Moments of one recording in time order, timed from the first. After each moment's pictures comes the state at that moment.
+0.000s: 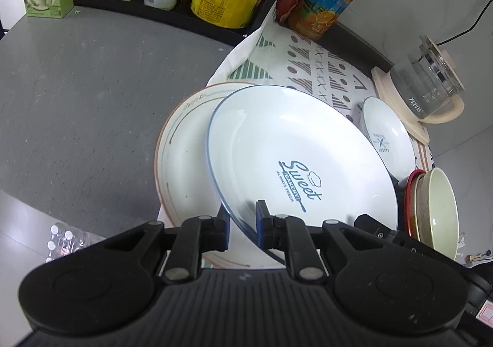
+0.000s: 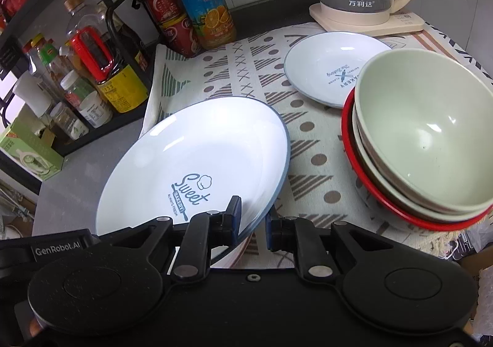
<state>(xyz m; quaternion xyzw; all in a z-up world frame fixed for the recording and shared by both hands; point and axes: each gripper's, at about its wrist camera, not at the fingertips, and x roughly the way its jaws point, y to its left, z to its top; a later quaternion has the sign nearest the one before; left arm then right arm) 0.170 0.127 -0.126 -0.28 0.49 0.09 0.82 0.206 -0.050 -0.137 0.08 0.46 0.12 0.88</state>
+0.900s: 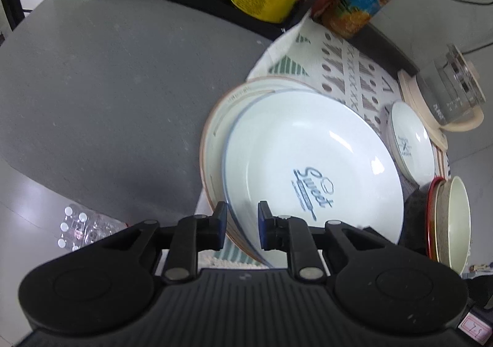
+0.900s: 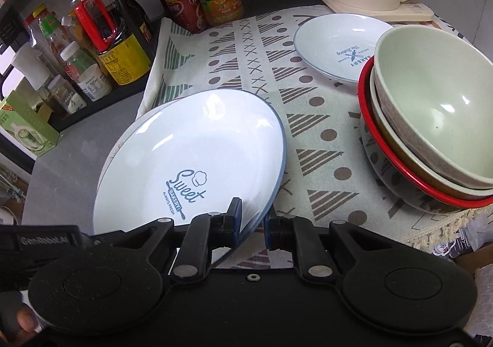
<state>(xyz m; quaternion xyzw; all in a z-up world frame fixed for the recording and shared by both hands) 0.160 0.157 -0.129 -0.29 0.51 0.13 0.80 0.202 -0.037 -0.154 0.05 0.48 0.13 0.87</state>
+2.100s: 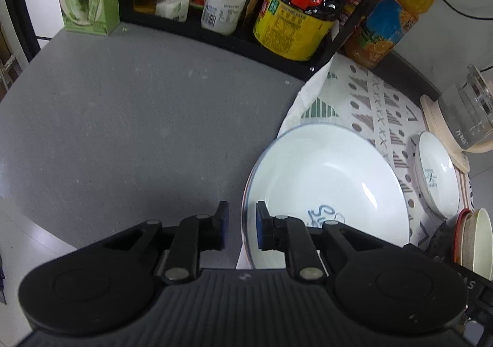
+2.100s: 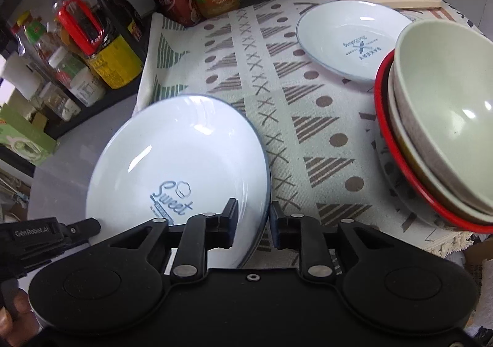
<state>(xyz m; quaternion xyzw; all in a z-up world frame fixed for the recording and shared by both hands) 0.183 0.188 -0.126 -0.26 0.49 0.16 0.82 0.228 -0.034 -0.161 0.08 0.50 0.13 0.85</state>
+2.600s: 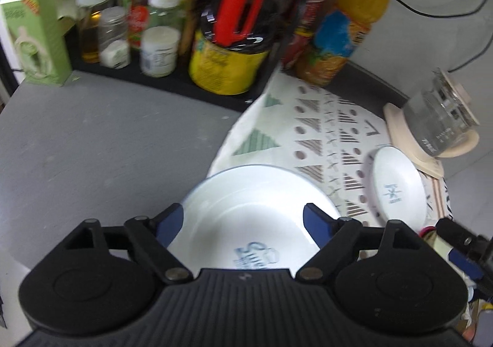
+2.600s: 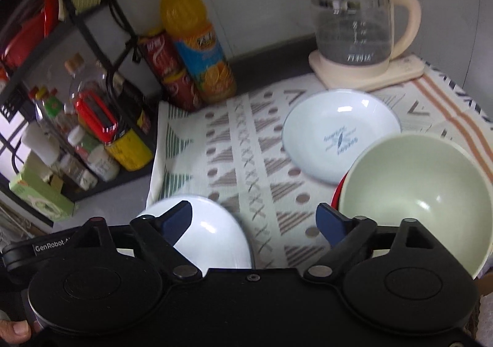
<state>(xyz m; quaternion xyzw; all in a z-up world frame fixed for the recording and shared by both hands) 0.235 0.148 -0.080 -0.23 0.47 0.12 0.84 0.250 -0.072 -0.089 0.10 0.40 0.13 0.90</state>
